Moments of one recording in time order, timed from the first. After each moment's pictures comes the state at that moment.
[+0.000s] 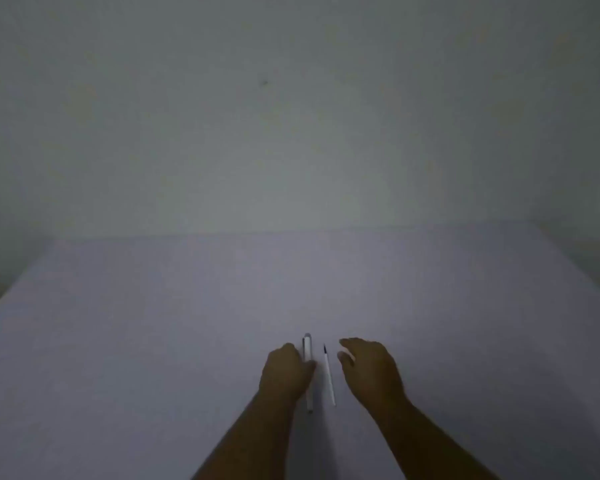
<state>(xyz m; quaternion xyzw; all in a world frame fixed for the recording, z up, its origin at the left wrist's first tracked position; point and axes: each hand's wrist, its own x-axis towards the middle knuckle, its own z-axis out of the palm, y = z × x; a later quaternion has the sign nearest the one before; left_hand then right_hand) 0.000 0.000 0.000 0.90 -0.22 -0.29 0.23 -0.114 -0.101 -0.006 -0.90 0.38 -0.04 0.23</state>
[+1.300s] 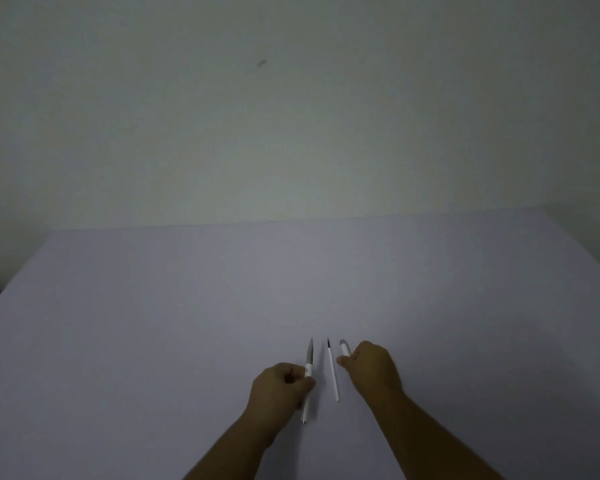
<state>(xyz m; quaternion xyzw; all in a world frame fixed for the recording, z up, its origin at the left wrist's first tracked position) -0.013 0.043 0.002 0.81 -0.12 -0.37 0.43 -0.098 -0.109 -0.029 -0.79 0.51 0.02 0.33</state>
